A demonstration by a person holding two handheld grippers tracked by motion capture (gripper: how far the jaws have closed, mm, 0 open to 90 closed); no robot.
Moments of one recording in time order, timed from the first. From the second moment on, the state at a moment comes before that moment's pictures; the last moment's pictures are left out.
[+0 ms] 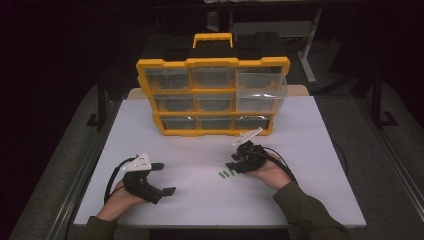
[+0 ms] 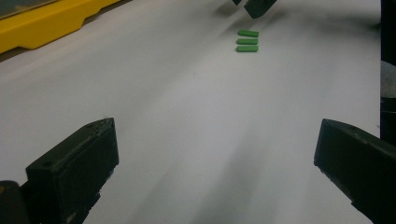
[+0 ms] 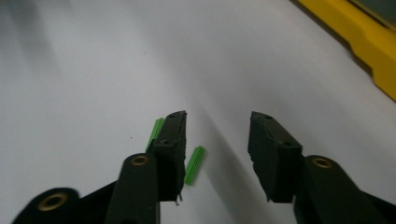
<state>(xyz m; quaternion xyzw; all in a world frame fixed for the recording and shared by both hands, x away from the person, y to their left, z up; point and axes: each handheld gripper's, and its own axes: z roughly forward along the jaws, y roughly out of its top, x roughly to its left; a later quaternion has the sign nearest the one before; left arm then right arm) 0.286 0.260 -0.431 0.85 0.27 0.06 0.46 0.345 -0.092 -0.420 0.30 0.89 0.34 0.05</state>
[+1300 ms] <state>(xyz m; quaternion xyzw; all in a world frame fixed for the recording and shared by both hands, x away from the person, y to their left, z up) 0.285 0.260 -0.431 0.85 0.26 0.06 0.46 0.349 -0.101 -0.427 0.25 0.92 0.30 0.04</state>
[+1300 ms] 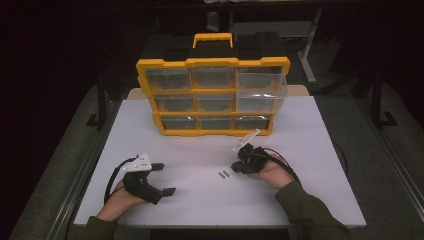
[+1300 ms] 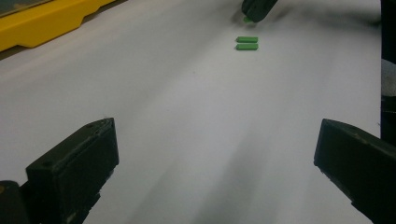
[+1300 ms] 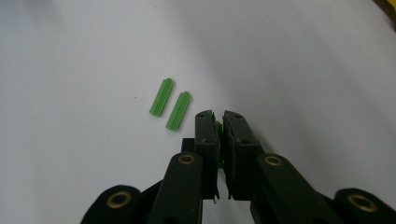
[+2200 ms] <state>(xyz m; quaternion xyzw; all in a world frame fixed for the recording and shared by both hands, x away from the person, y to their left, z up) 0.285 0.260 -0.431 0.84 0.27 0.06 0.46 0.357 -0.183 -0.378 0.26 0.91 0.31 0.02</state>
